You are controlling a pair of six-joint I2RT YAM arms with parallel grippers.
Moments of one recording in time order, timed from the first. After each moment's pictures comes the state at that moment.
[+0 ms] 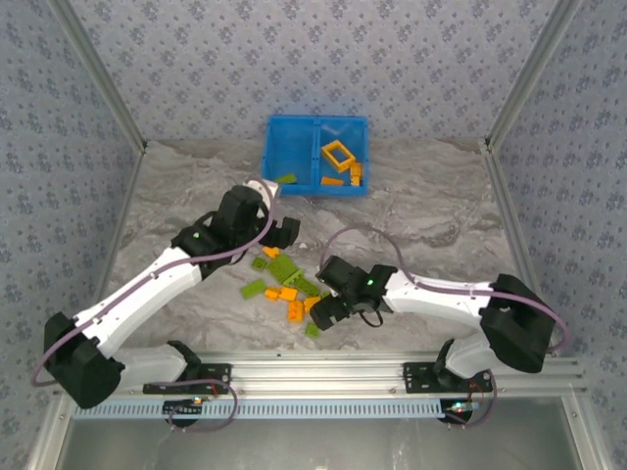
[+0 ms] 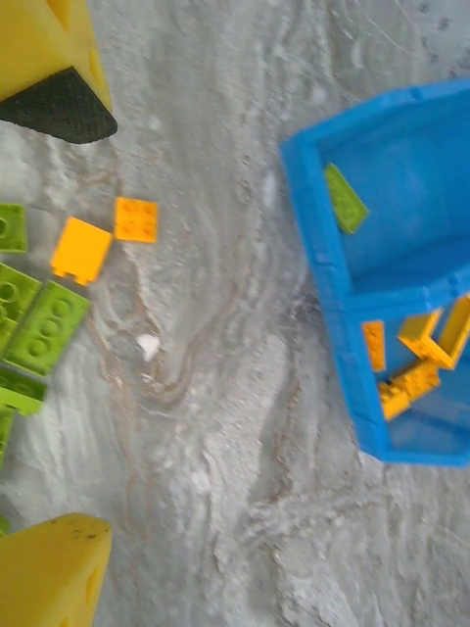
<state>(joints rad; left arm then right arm) -0.70 1.18 1.03 -0.49 -0.18 -0.24 1.03 1.45 0.82 -0.55 0.02 0.41</state>
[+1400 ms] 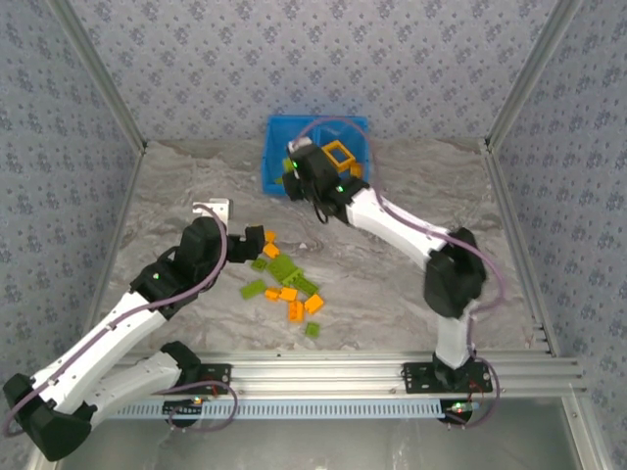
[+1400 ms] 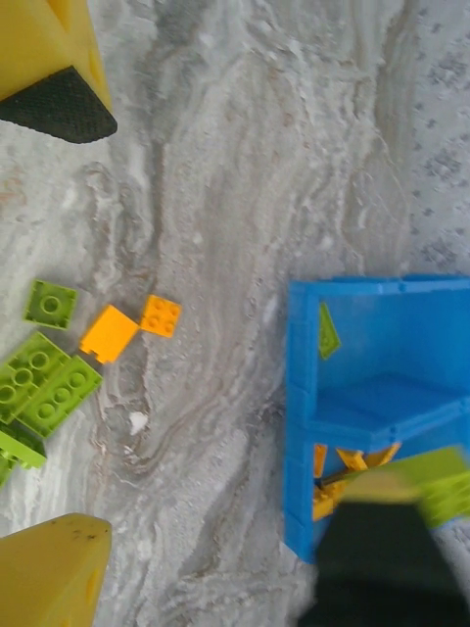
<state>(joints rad) -0.69 0.86 0.85 -0.56 -0.40 -0.42 0.74 1.96 1.77 -0.39 0.22 0.27</state>
